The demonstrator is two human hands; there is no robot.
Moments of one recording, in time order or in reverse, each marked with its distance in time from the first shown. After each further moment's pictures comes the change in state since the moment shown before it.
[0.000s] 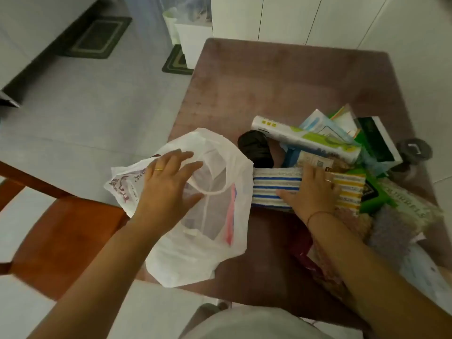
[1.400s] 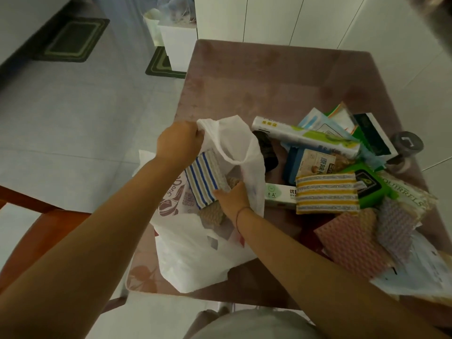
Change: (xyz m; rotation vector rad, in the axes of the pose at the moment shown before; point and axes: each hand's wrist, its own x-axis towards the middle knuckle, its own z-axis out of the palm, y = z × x) left_hand 0.114 -0.022 0.000 0.066 -0.107 -0.160; right_hand -0.029 -0.161 0.065 1.067 -0.386 0.266
